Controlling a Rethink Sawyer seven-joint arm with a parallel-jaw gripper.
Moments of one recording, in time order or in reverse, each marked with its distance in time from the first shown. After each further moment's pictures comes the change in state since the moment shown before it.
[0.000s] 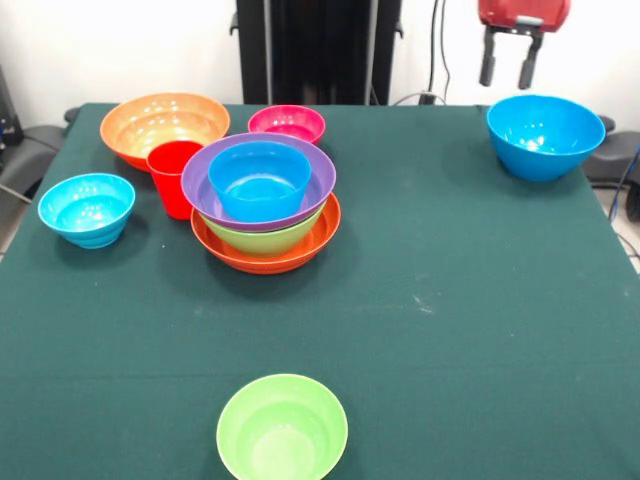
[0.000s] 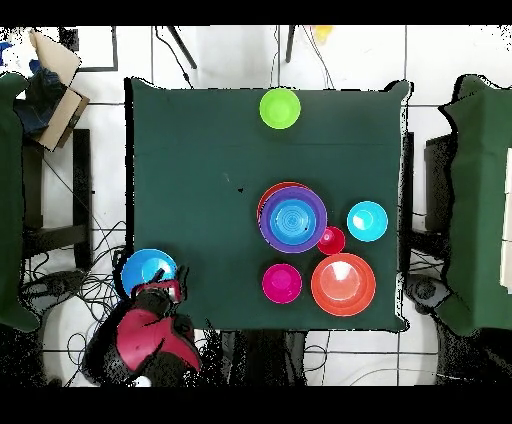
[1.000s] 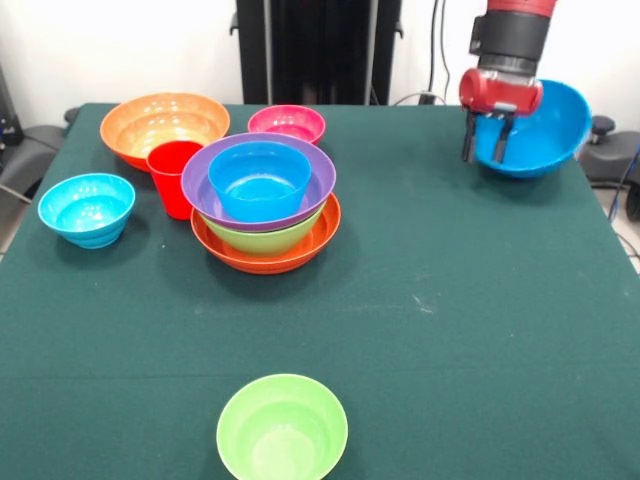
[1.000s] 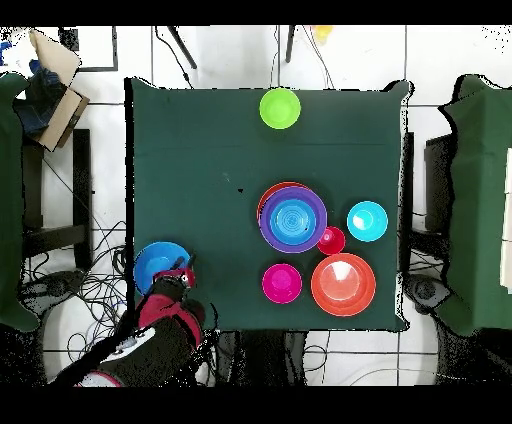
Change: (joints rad) arm 0.038 0.404 -0.050 -0.122 0.139 -0.309 0.009
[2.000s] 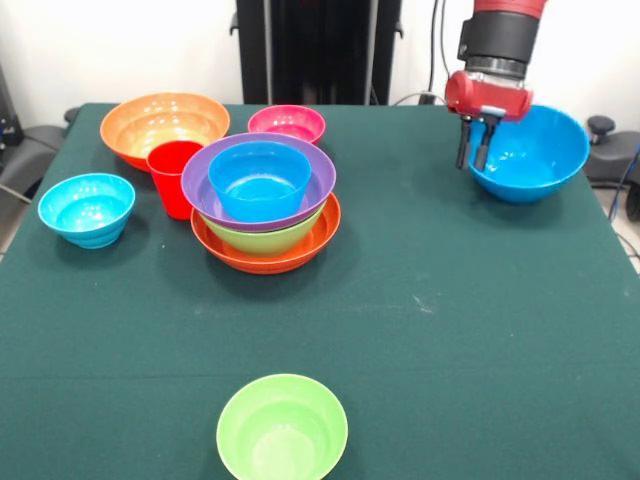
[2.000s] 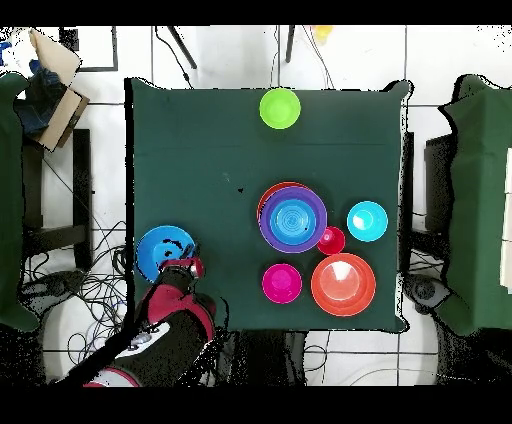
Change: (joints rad) arm -0.095 -0.086 0.002 0.000 -0.040 0.029 0.002
